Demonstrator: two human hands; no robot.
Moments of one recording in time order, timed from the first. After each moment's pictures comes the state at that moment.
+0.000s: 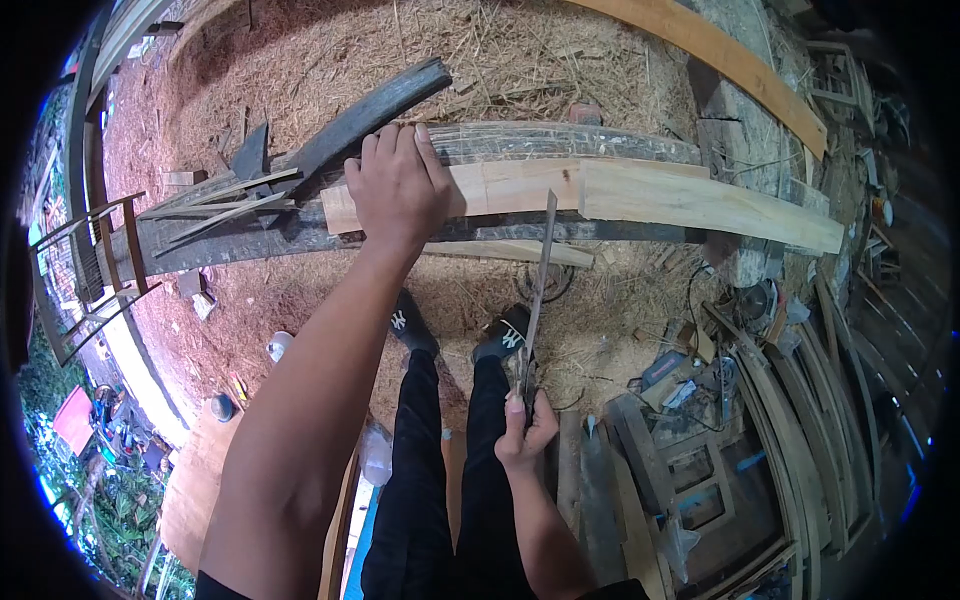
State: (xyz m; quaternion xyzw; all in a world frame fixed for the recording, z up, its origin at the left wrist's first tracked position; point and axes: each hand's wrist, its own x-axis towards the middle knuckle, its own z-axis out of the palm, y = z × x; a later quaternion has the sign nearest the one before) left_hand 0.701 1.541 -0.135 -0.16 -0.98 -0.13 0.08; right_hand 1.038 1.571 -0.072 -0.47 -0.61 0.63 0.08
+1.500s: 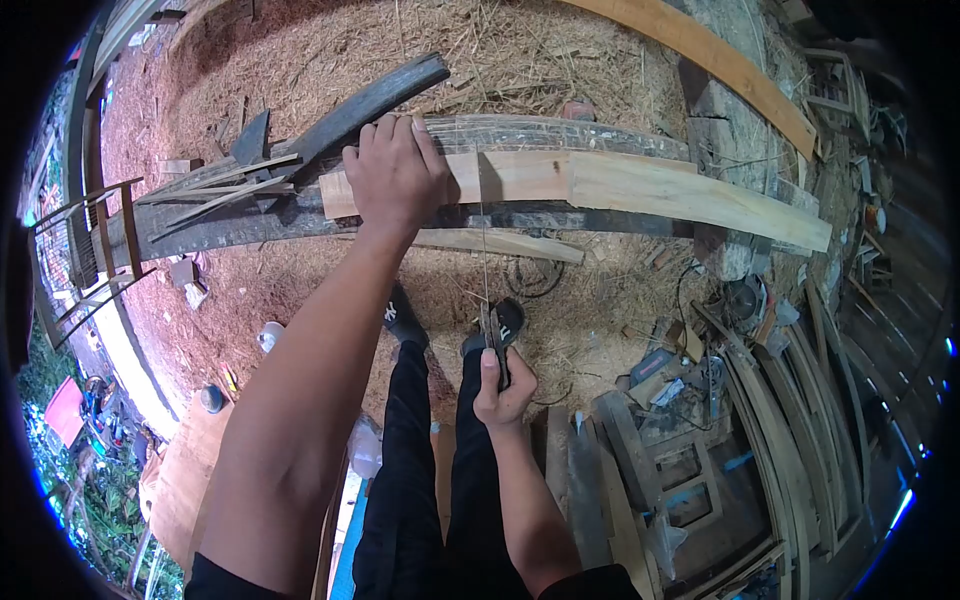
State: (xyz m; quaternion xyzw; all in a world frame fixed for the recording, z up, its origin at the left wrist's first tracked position) left_hand 0.701 1.544 -0.132 -0.12 -0.98 -0.14 0.03; right_hand 0.992 1.576 -0.088 -0.39 -0.68 0.62 0.06
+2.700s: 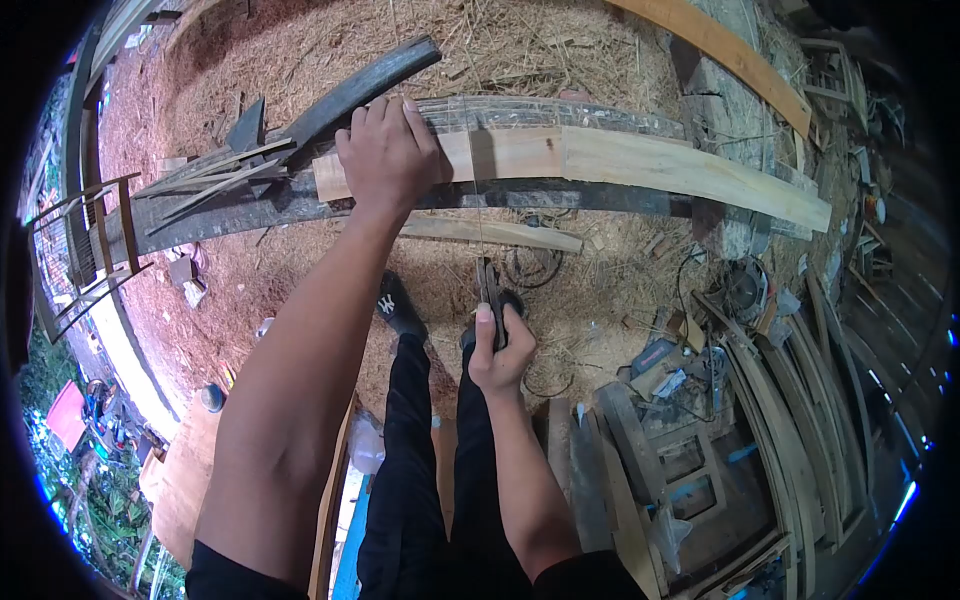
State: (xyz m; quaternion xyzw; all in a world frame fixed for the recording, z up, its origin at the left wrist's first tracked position) left_hand 0.702 1.541 -0.141 -0.14 -0.98 -0.12 0.10; right_hand 0.974 1.583 -0.098 -0.38 -0.72 0.57 0.07
